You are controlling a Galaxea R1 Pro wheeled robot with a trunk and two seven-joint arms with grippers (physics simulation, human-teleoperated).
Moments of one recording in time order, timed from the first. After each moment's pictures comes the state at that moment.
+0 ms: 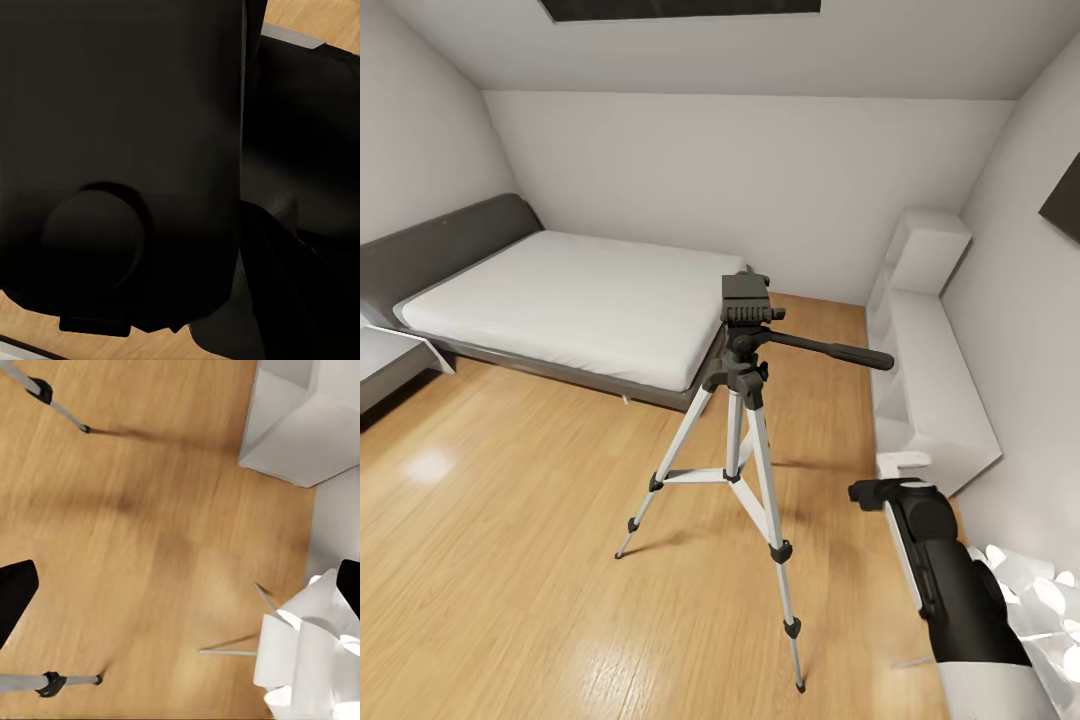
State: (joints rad) left arm -0.23 0.10 -0.43 -0.03 0.75 -0.04 -0.11; right arm -0.52 -0.02 -0.06 -1.45 0.24 0.98 0.01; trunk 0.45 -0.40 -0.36
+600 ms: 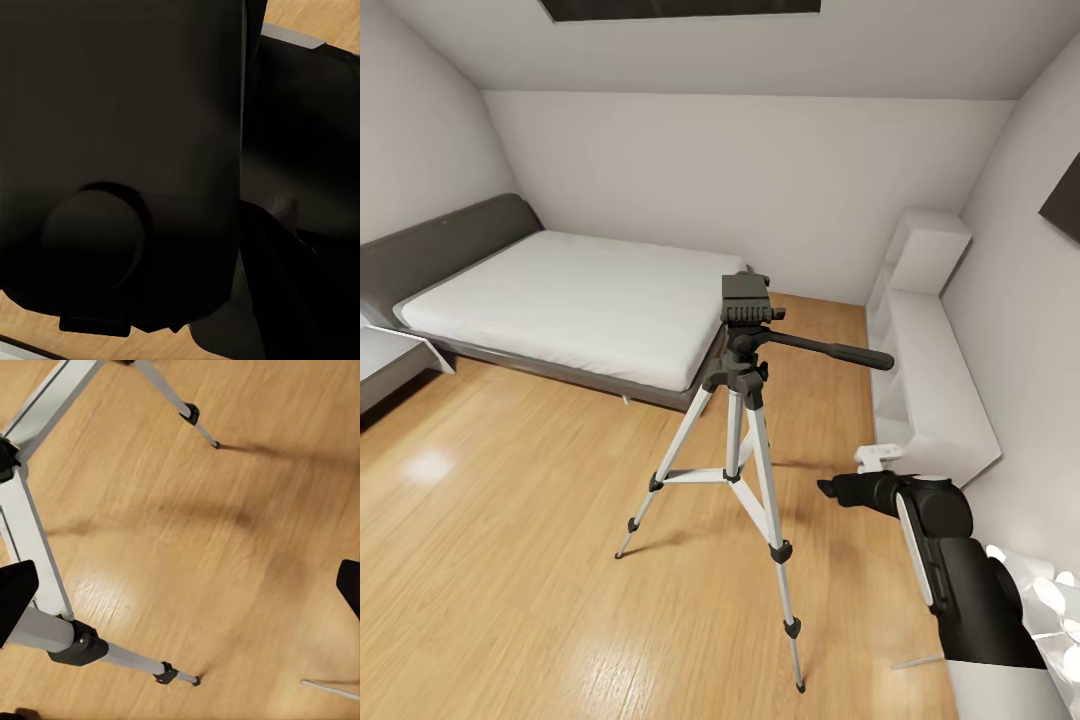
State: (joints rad) left arm -0.23 0.10 -0.43 -0.03 0.75 -0.04 -0.11; right arm -0.52 -0.03 -0.08 -1.53 0.23 1.03 0.39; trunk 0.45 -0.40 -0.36
